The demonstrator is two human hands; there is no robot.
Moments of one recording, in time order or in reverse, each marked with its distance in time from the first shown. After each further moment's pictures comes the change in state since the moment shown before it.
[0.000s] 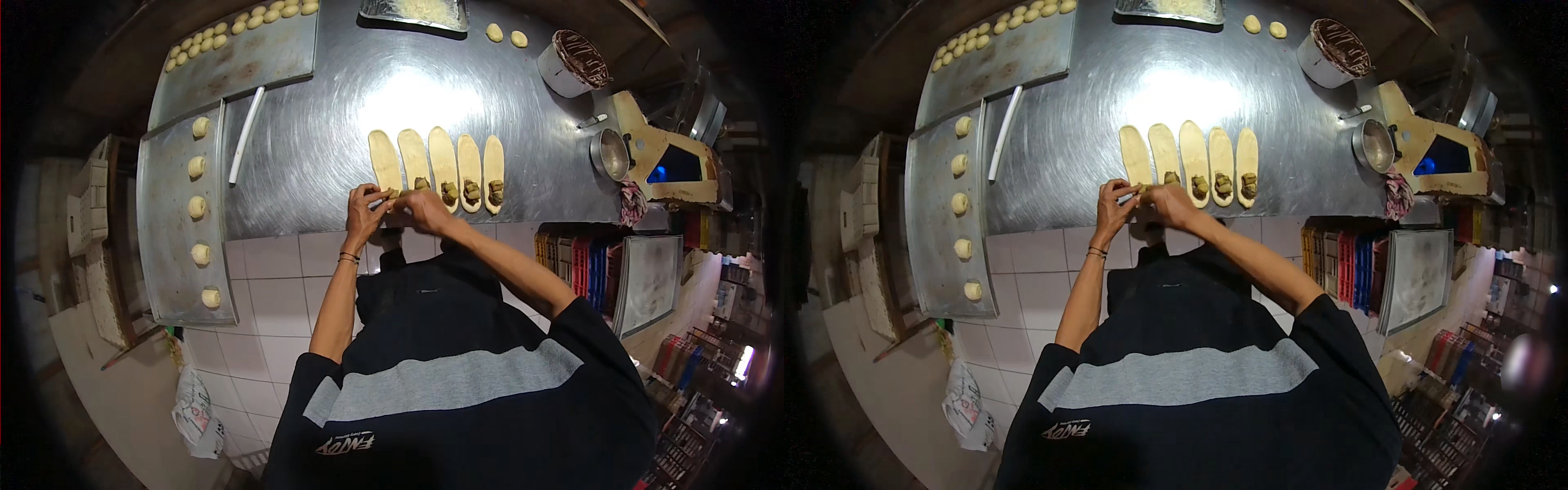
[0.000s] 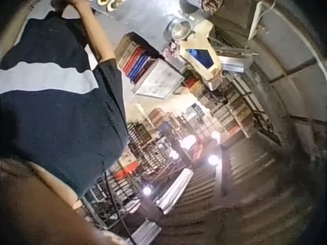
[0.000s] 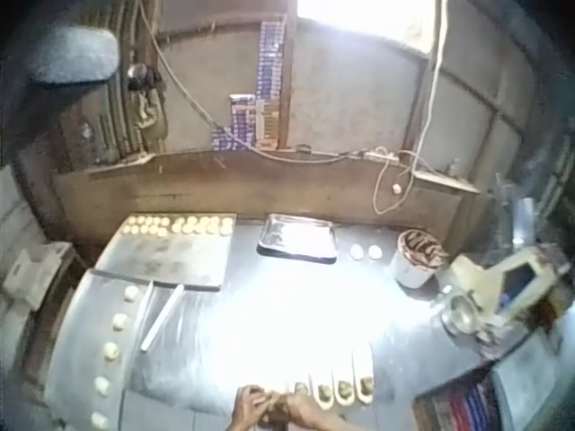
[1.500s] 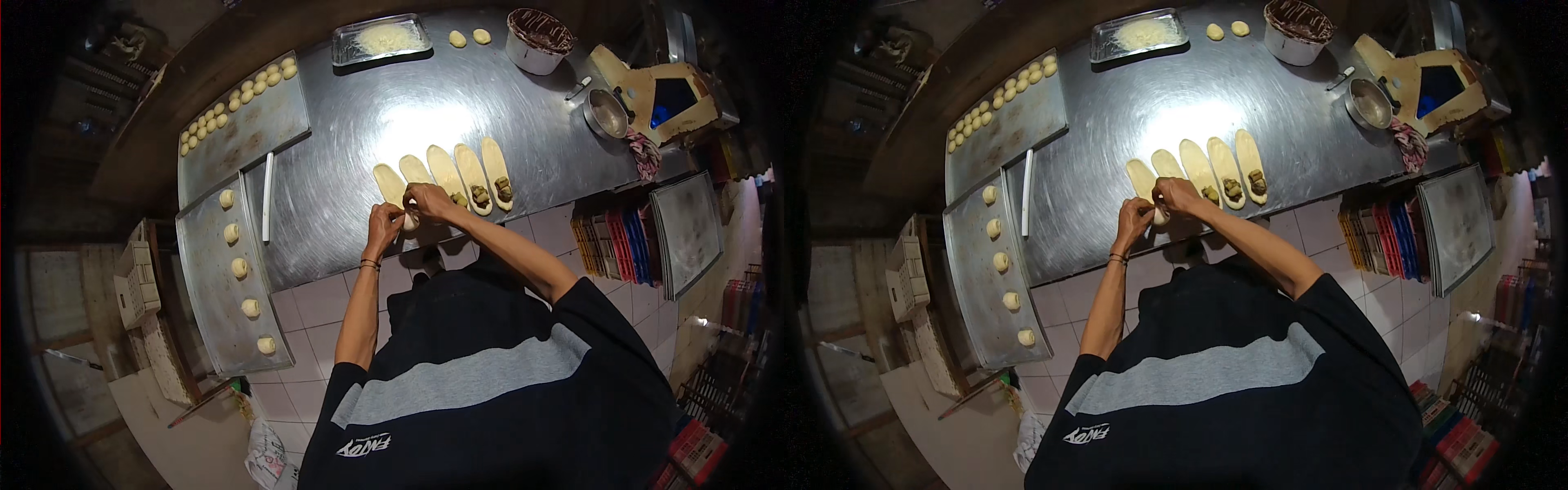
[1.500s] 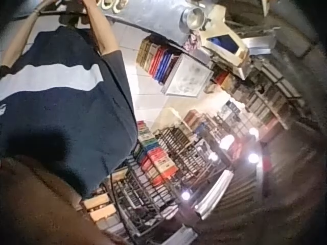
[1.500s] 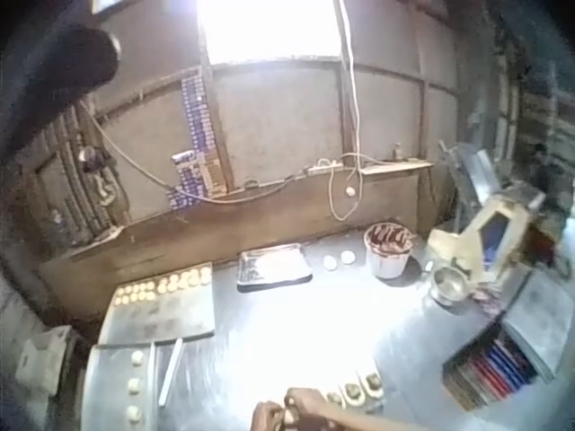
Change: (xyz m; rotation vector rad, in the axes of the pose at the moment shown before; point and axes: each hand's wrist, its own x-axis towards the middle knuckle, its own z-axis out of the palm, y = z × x) left_hand 0.066 -0.041 -0.033 0.180 -0.224 0.185; right_hand 0.081 0.048 0.034 0.023 0.231 0.153
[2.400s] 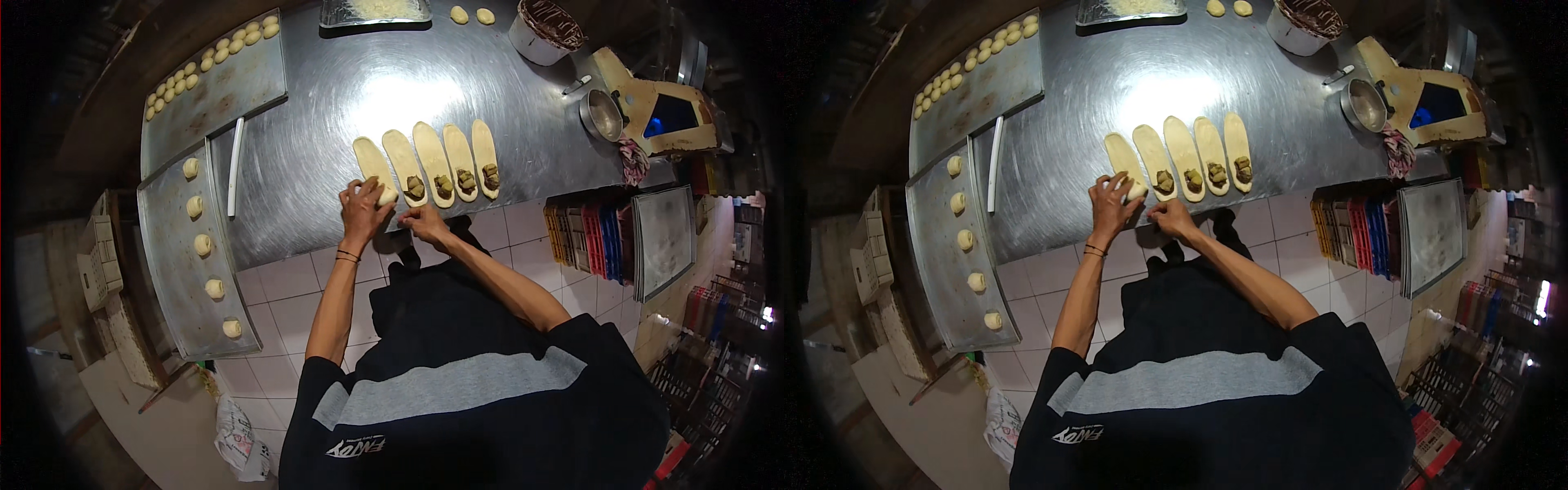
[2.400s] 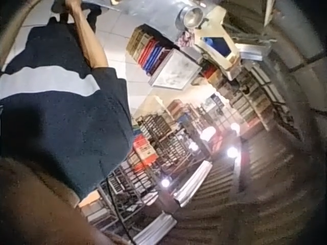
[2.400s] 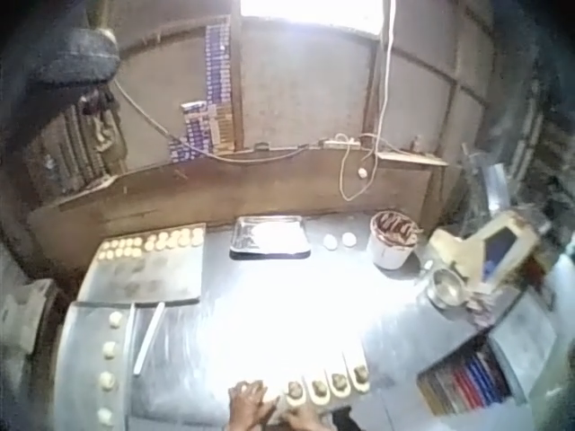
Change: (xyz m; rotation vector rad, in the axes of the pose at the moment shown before) left_hand -0.038 0.054 0.002 0.350 0.078 0.135; right_hand -0.116 -0.029 0.024 0.614 -0.023 0.744
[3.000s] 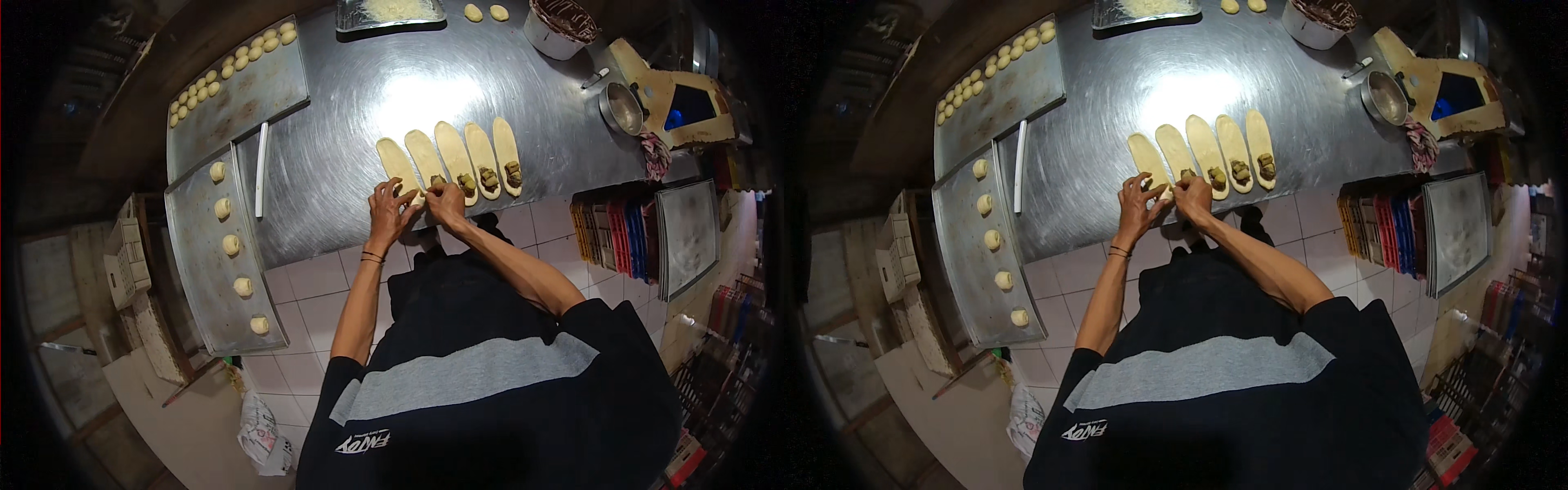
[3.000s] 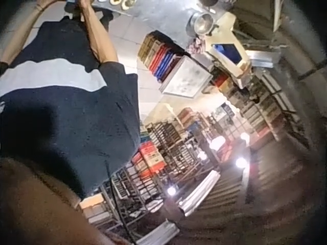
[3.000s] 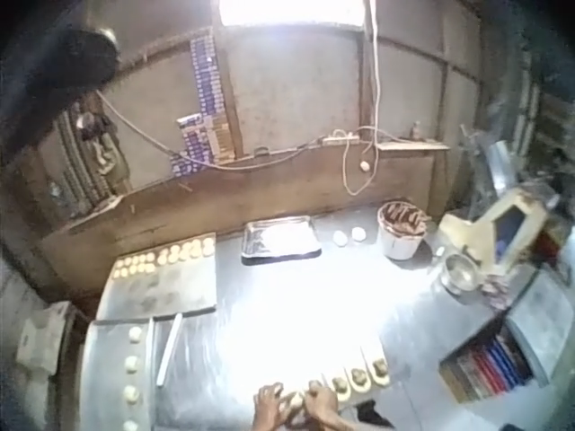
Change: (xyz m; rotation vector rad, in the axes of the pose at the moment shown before) left_hand -0.005 -0.001 -0.001 -0.145 -0.049 -0.013; right_hand 0.029 -0.034 0.012 -0.183 0.446 -0.136
